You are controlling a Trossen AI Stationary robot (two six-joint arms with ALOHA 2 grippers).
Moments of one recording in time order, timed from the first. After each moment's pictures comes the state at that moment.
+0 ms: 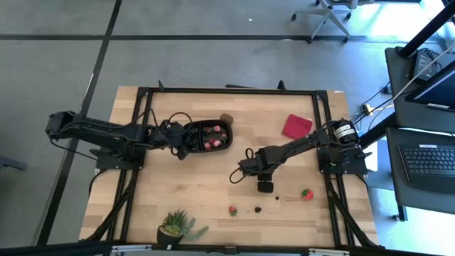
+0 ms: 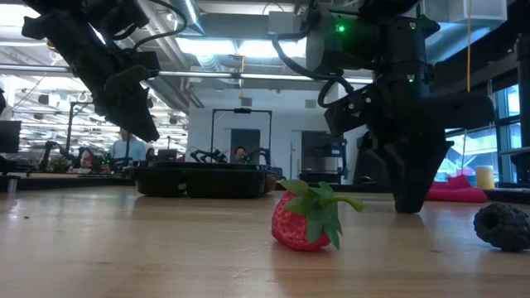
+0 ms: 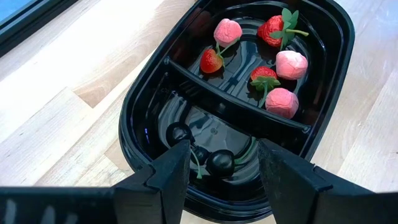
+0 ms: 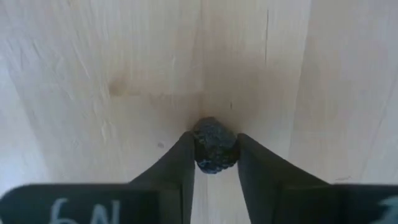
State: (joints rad) left arm 0.01 1.00 0.51 -0.44 -0.44 -0.54; right arm 0.20 1.90 1.18 -0.85 -0.02 0.25
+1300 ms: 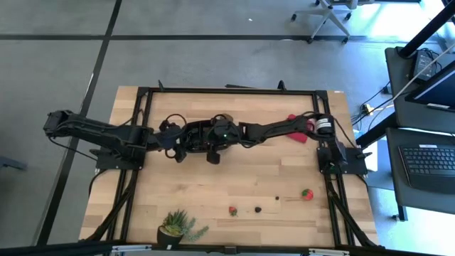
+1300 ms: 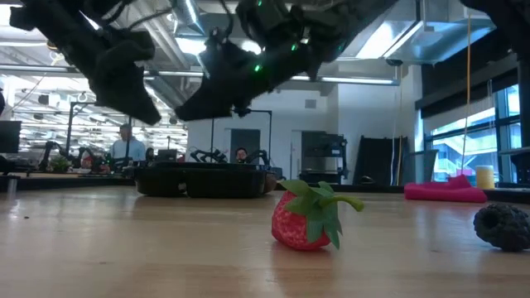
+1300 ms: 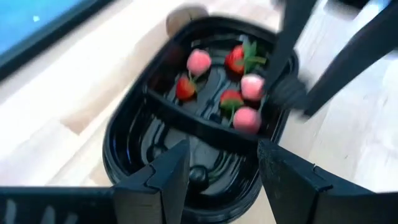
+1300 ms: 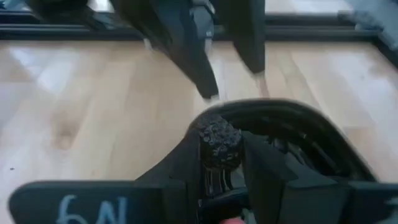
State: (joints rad) left arm -0.08 0.90 0.51 -0.41 -0.47 -0.51; right arm -0.06 2.10 1.44 0.19 -0.02 -0.04
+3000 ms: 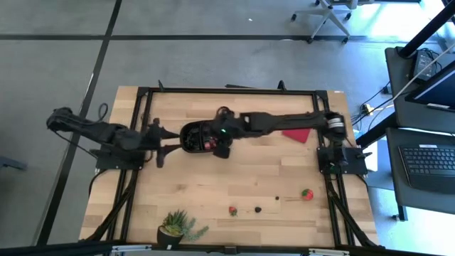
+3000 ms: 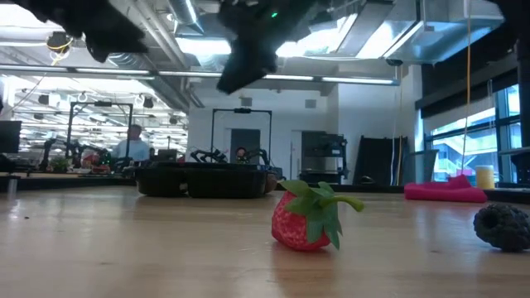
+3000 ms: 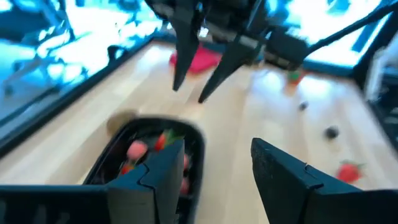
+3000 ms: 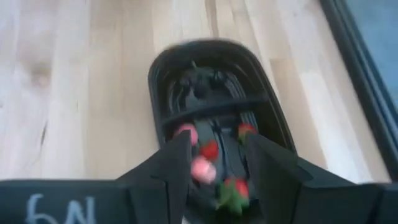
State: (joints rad) left arm -0.31 0.53 0.51 -0.36 -0.53 -0.31; right arm -0.03 1.99 1.75 -0.60 0.19 -0.01
